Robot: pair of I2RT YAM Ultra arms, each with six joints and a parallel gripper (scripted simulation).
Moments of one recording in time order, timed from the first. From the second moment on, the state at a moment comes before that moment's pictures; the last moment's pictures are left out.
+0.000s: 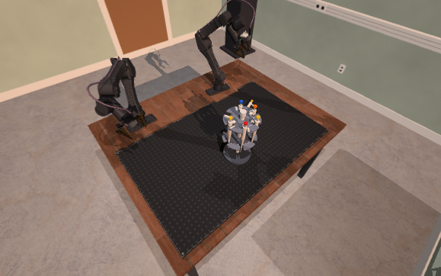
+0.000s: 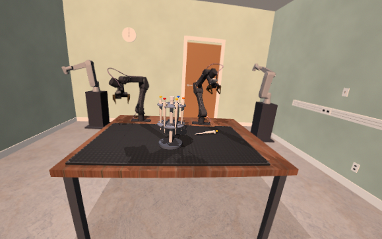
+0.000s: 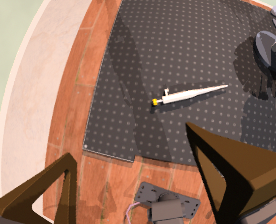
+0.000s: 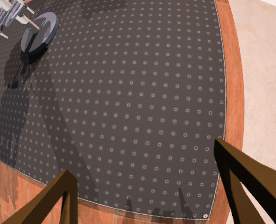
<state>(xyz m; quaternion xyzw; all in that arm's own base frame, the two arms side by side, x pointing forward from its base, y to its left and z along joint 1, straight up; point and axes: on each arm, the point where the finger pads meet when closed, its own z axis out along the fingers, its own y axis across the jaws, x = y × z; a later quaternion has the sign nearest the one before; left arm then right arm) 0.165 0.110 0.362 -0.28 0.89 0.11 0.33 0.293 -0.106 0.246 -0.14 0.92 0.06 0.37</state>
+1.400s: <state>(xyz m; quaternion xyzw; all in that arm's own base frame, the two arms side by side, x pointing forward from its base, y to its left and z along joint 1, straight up) 0.277 0.148 0.242 0.07 0.93 -0.03 0.36 0.293 -0.106 0.246 -0.14 0.92 0.06 0.37</state>
